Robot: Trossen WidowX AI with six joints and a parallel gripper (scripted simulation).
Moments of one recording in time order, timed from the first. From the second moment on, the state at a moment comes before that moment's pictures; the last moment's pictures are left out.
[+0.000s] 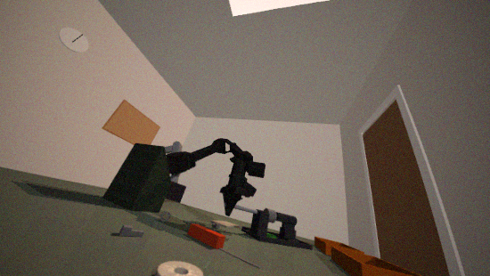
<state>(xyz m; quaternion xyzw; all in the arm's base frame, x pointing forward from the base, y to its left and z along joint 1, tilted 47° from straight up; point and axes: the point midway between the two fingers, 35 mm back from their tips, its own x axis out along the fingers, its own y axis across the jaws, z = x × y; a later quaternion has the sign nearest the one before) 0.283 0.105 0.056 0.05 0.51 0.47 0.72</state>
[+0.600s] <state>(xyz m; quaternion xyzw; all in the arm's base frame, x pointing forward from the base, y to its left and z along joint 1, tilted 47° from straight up) 0.283 0.105 0.056 0.05 0.51 0.47 0.72</state>
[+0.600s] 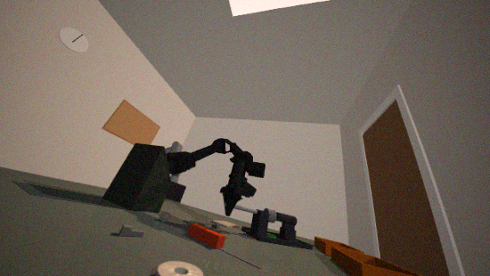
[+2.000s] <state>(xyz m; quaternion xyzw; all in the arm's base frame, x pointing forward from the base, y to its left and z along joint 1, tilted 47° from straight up) 0.292 0.110 0.062 0.05 0.51 0.47 0.72</state>
